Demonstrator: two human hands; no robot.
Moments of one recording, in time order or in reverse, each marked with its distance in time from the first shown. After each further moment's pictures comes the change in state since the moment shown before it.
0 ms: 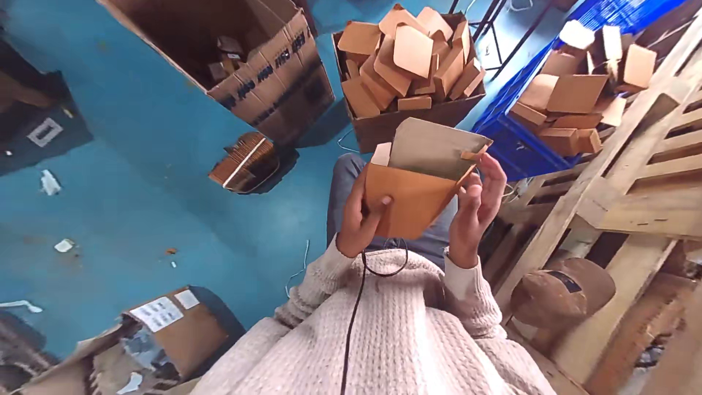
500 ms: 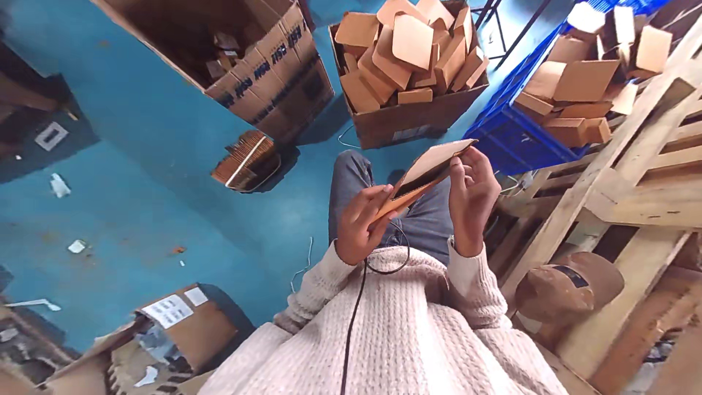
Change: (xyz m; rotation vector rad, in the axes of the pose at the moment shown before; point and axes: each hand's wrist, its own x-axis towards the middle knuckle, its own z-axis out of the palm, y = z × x) left_hand -0.013 -0.008 -0.005 0.404 -0.028 0.345; right_hand 0.016 0.001 0.003 -0.610 -0.004 0.159
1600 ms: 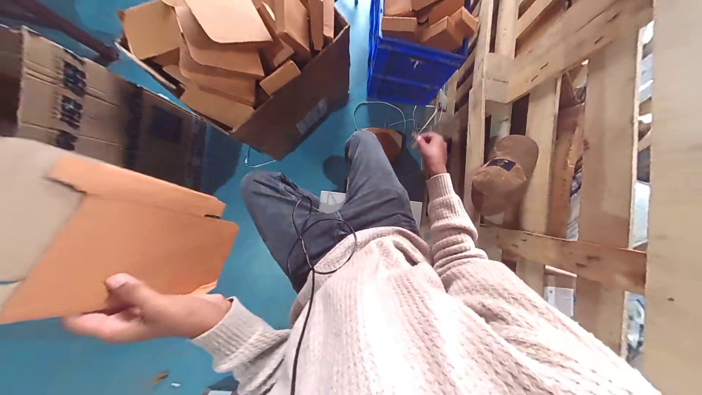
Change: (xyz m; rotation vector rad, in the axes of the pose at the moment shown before) left_hand 0.020 -0.030 -0.080 0.075 0.656 -0.578; right_hand -0.020 0.211 -0.098 -0.334 0.049 0.806
